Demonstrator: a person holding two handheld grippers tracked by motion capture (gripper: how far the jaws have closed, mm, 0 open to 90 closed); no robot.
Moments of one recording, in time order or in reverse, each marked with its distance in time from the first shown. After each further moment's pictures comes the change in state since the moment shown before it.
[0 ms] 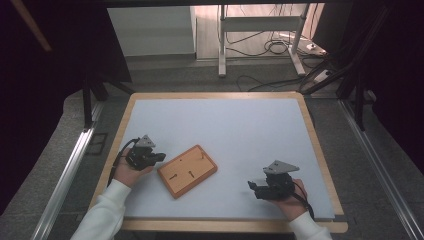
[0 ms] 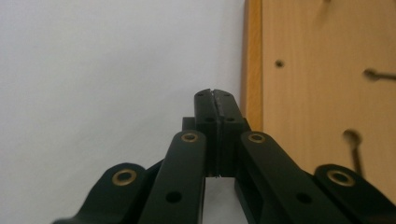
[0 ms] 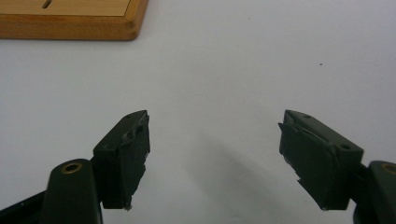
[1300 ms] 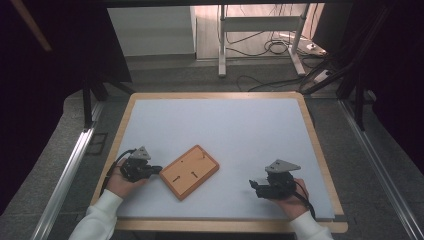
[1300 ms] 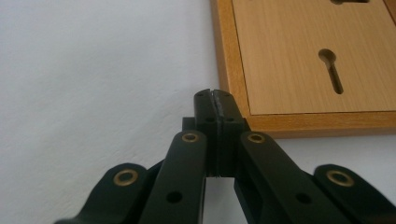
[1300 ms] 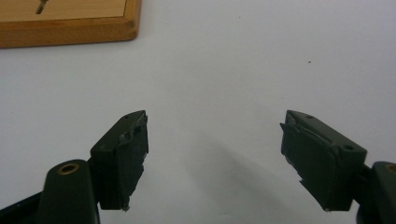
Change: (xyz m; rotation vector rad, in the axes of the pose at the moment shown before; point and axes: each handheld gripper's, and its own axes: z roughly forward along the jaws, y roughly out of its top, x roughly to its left) left arm -0.014 -0.027 -0.009 0.046 -0.091 0.034; right arm -0.003 0.001 -0.002 0.006 -0.021 0.017
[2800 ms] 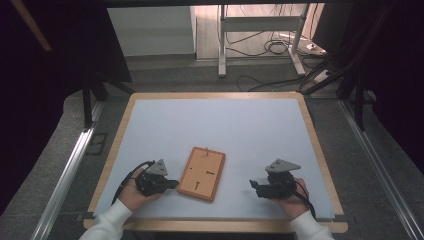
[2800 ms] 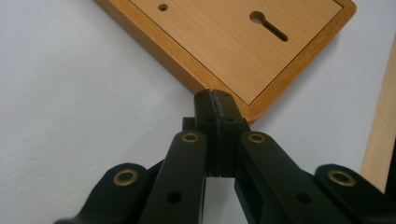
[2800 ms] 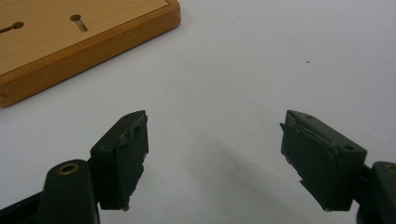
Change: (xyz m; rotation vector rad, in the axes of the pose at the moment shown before) left arm -0.063 0.015 0.012 0.011 -0.118 0.122; right arm -0.001 0.000 0.000 0.002 0.002 -0.004
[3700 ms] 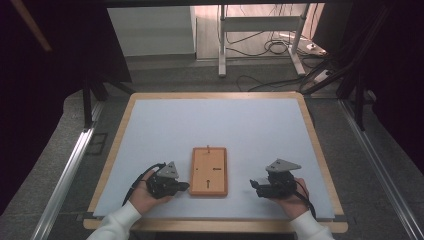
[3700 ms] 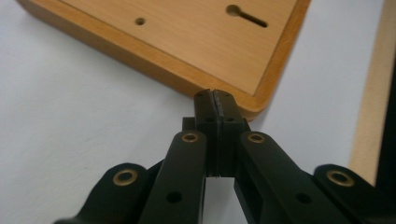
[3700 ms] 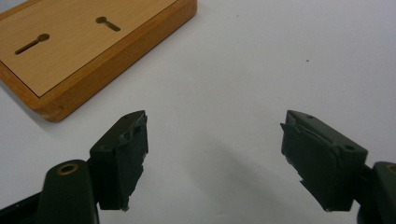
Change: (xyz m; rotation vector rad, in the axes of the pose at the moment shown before) left arm -0.016 0.015 0.016 -0.027 -0.009 0.025; right arm -0.001 0.000 0.000 0.002 -0.001 0.003
